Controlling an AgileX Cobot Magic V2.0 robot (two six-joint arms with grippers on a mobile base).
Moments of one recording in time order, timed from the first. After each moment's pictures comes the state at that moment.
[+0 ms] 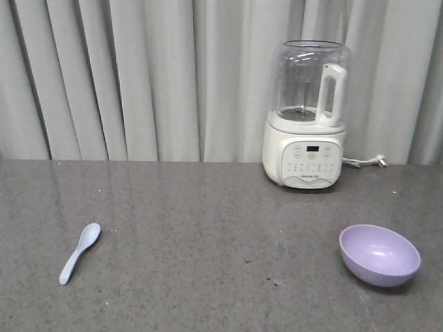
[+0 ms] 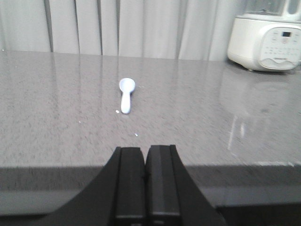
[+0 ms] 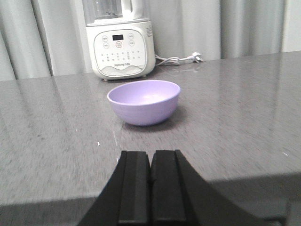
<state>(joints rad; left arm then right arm) -0.14 -0.01 0.03 -0.01 0.13 -0.11 -0.07 -0.01 0.03 -0.04 0.12 0.14</state>
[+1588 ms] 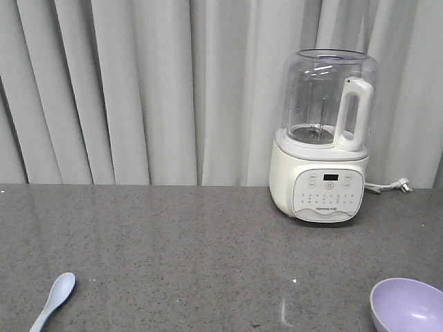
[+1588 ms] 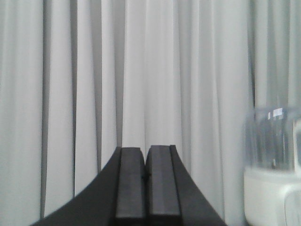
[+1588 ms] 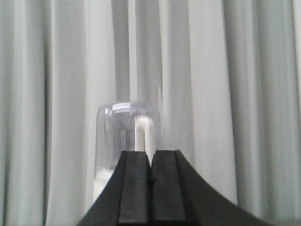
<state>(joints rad) -0.14 0.00 -0.23 -0.01 -0.19 -0.04 -0.07 0.06 -0.33 -0.04 -0.06 0.05</state>
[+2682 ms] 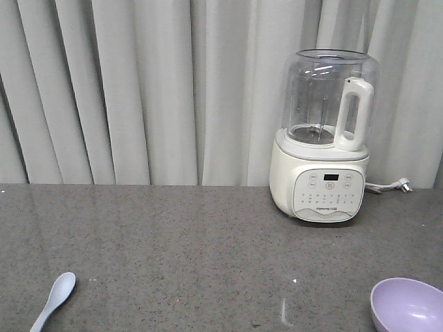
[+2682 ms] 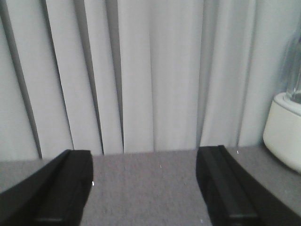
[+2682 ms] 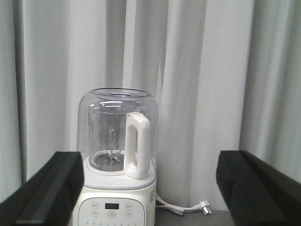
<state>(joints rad) -0.14 0.97 -0.98 -0.05 0.18 0.01 -0.07 0.81 -0.94 0.06 0.08 -0.11</state>
